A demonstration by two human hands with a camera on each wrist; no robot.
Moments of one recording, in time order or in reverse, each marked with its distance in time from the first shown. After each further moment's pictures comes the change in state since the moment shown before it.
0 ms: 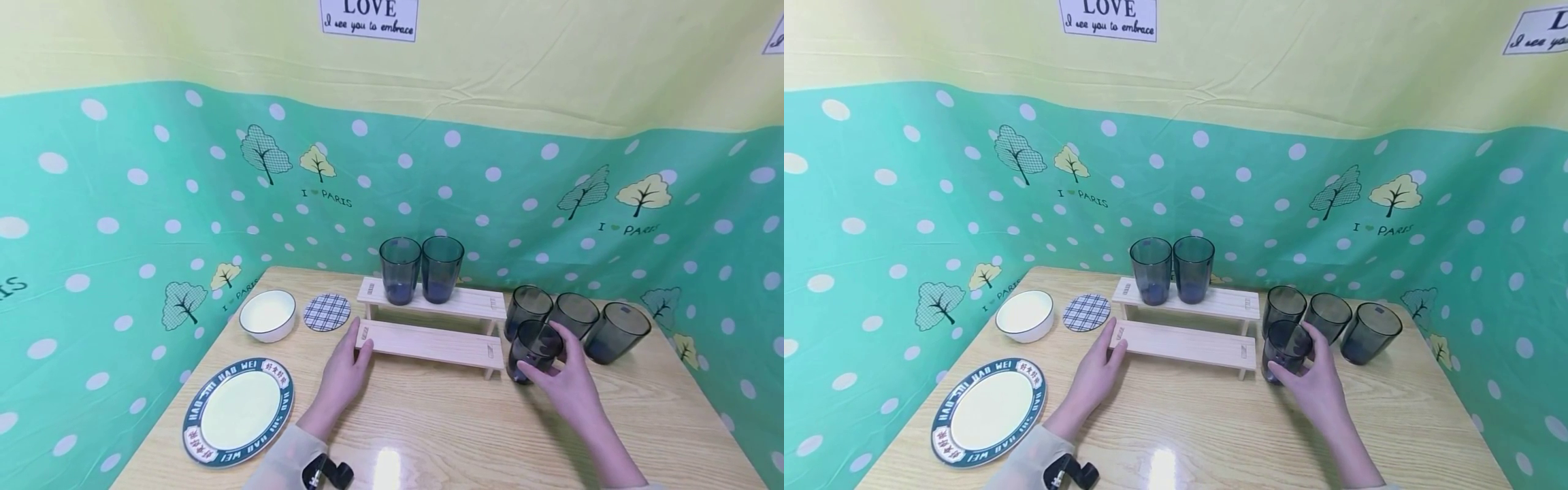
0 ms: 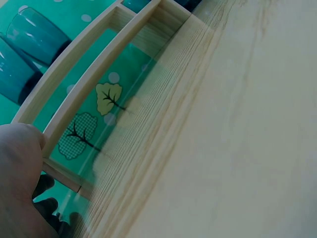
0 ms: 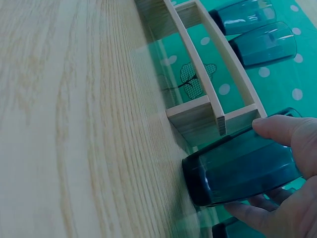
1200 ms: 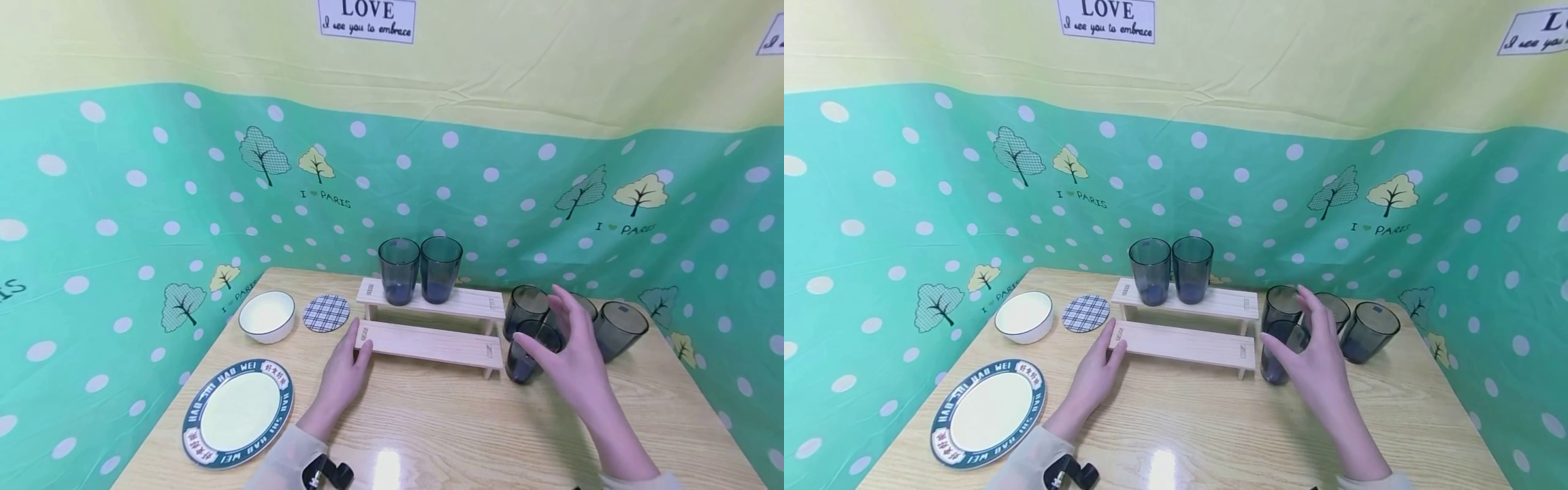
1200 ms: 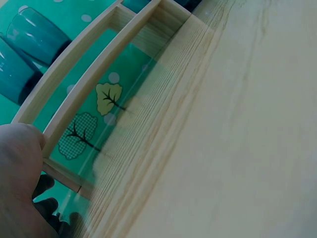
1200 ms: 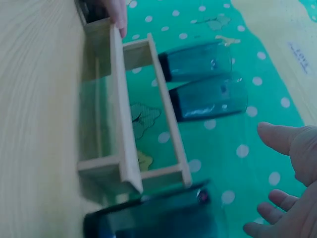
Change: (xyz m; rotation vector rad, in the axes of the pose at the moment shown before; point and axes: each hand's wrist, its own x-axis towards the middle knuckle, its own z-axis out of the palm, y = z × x) left_hand 0.000 -0.001 0.001 0.012 0.021 0.019; right_hand -0.004 -0.079 -0.016 -0.059 0.090 -0.222
